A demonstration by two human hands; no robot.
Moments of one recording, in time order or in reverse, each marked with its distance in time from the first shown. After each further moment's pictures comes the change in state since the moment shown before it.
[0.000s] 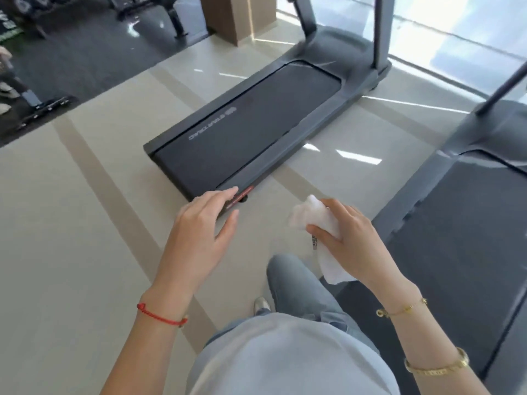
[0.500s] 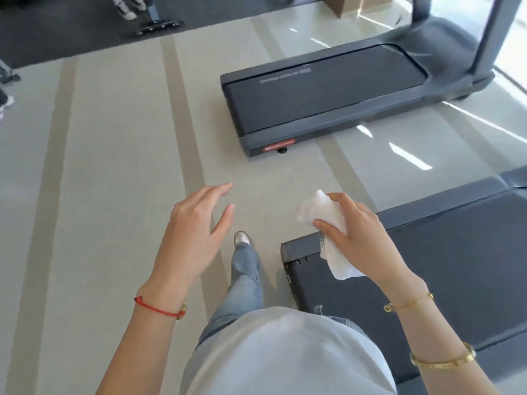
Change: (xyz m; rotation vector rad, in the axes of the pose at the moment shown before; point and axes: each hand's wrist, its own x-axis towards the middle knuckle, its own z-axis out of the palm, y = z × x) left_hand -0.309 0.150 0.069 0.057 0.236 -0.389; right_hand -0.217 0.085 -0.061 0.017 -0.313 -0.297
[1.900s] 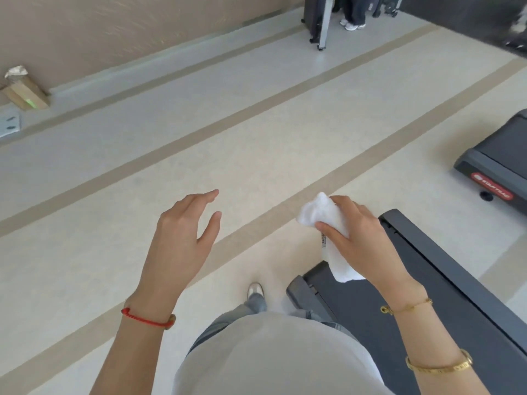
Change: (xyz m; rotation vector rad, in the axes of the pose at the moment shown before) left_hand -0.675 0.448 0.195 0.245 0.773 -1.086; right_hand -0.457 0.140 -0.117 0.012 -0.765 -1.019
